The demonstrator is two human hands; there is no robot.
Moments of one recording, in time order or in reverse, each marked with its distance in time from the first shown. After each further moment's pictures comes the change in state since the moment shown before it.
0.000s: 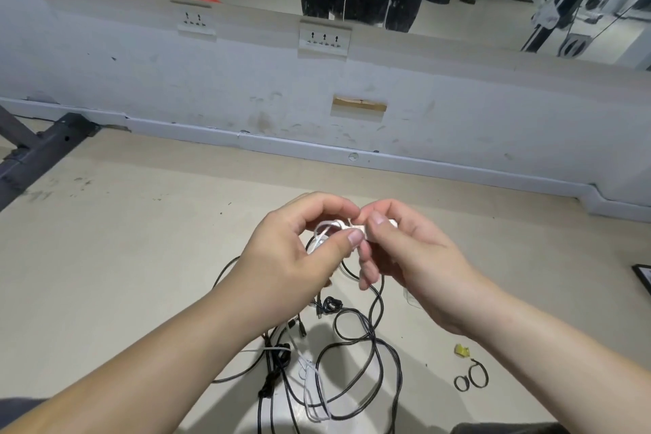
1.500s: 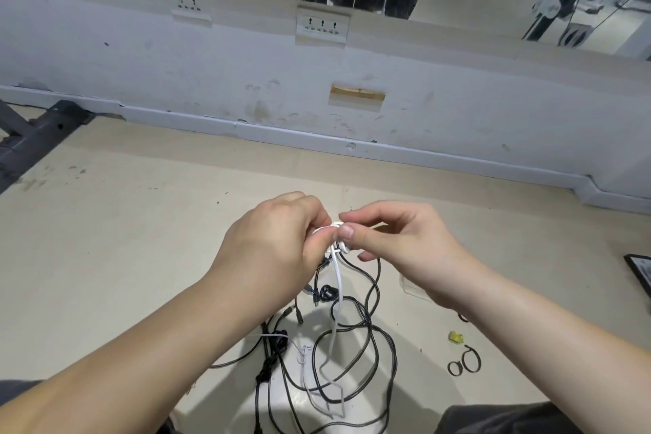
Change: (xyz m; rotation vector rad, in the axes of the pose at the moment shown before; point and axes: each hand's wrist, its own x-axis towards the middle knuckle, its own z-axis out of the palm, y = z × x) left_hand -0.002 0.005 -0.009 0.823 0.011 0.009; right_hand 0.007 0.012 -0.011 -0.231 0.104 0.063
